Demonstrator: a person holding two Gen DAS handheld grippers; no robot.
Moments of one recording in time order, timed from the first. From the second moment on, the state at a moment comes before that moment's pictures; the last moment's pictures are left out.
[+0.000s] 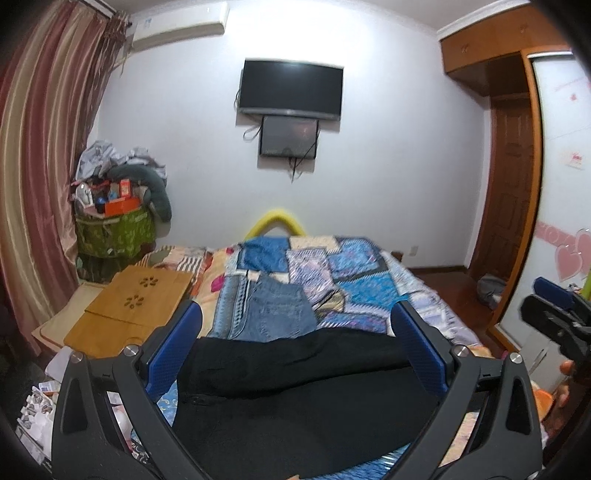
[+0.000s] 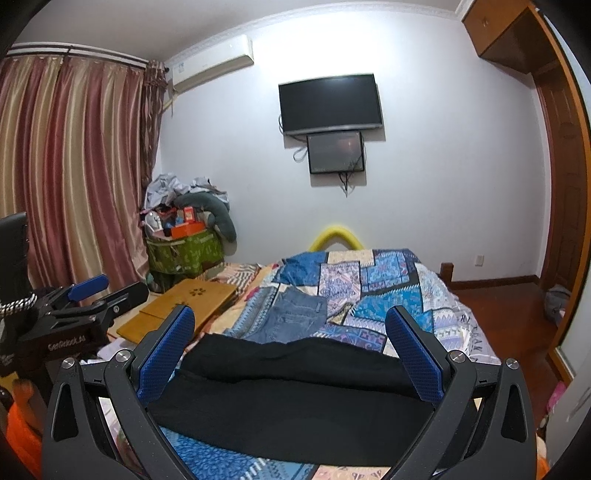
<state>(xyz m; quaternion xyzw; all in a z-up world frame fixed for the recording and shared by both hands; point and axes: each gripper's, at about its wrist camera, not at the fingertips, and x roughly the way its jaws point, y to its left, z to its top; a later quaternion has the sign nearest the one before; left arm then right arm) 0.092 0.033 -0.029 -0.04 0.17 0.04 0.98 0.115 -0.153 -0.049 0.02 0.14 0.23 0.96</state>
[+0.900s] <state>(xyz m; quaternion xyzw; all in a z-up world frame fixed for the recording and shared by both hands) 0.400 0.226 -0.246 -0.06 0.47 0.13 0.87 0.383 -0.150 -0.200 -0.07 0.40 0.23 0.89</state>
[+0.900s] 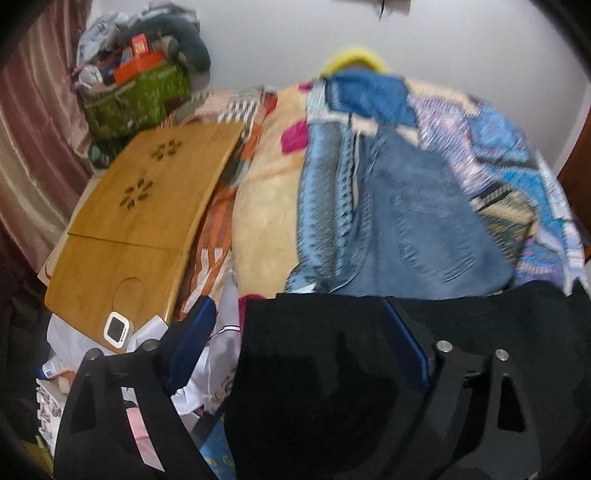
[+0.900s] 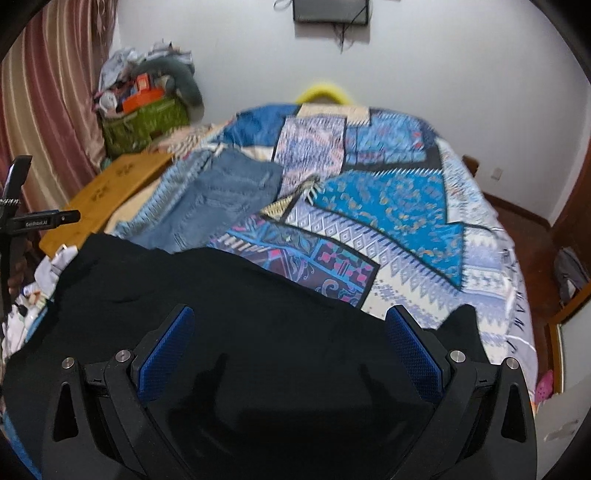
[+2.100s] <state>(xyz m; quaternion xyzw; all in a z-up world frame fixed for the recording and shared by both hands) 0.401 0.216 -0.221 -0.03 0.48 0.11 0.87 0.427 -0.122 -0.196 -0.10 0.38 0.26 0.88</state>
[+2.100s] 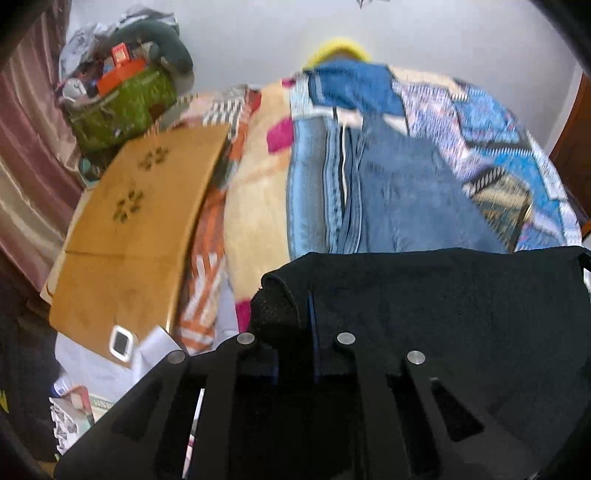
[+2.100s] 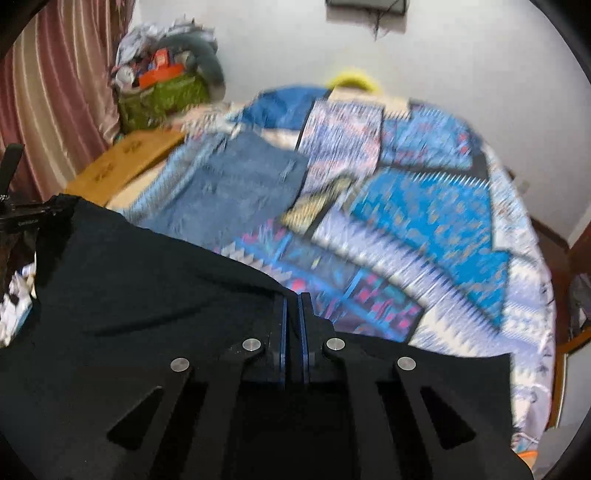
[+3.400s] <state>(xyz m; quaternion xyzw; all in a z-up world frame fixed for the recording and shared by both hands) 0.143 0.179 -0.250 -0.05 0.48 0.10 0.87 0.205 -0.159 -0.205 -0.06 0.39 0.28 0.88</state>
